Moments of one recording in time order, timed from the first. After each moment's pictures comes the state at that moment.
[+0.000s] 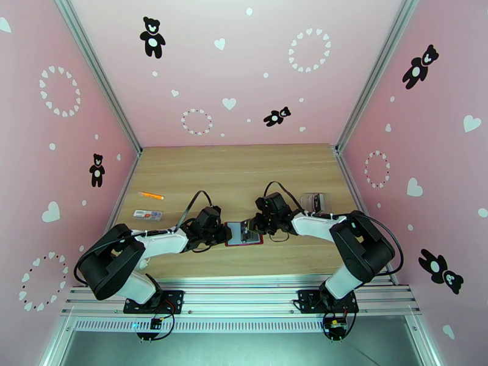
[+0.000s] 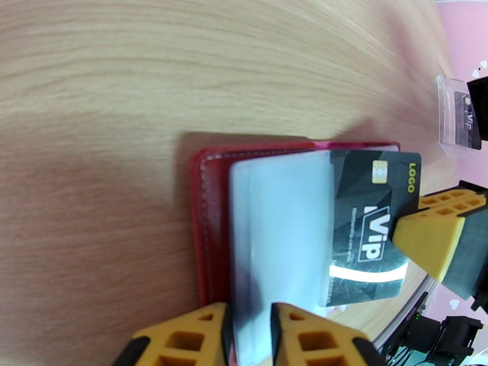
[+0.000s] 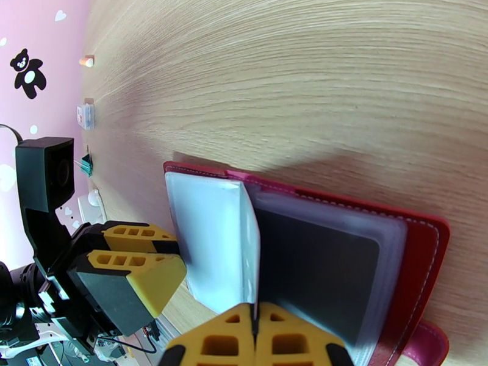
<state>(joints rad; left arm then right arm) -0.71 1.52 0.57 0.06 0.22 -0.91 0.59 1.63 0.72 -0.04 -0.53 0.76</state>
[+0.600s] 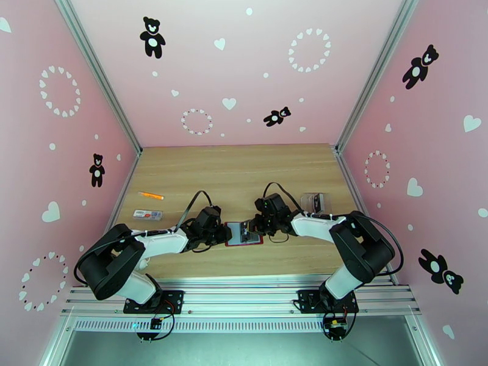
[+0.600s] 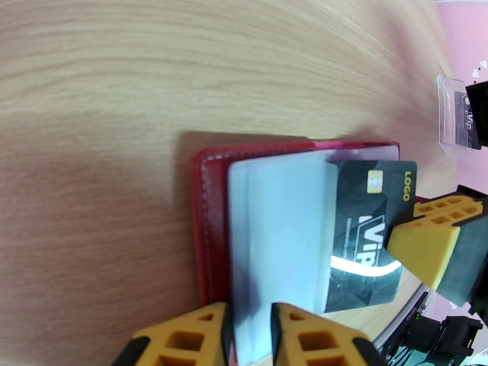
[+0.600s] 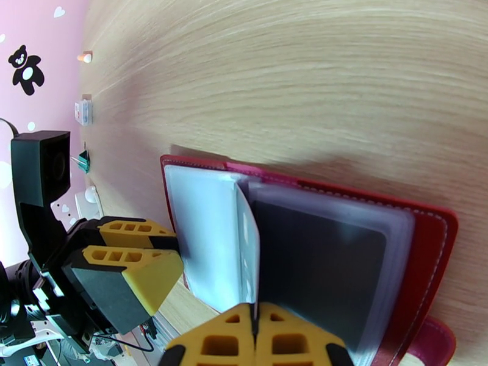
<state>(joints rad) -0.71 1.52 0.57 0.06 0.22 -0.91 0.60 1.63 0.71 -0.04 -0.53 0.76</state>
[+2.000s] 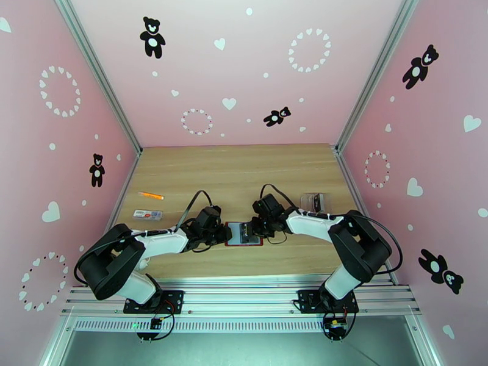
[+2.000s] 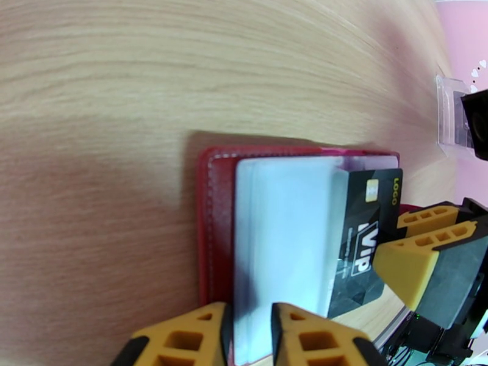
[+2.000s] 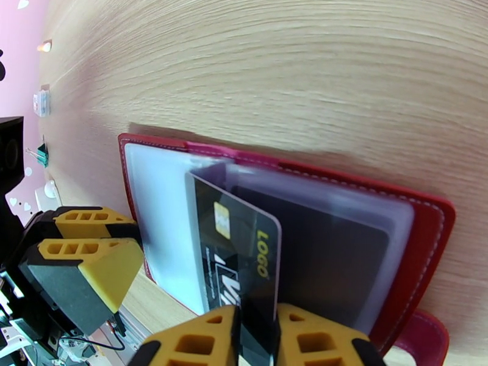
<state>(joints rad) -0.71 1.52 0.56 0.06 0.22 -0.91 0.67 1.65 0.80 -0.24 -0.40 0.71</state>
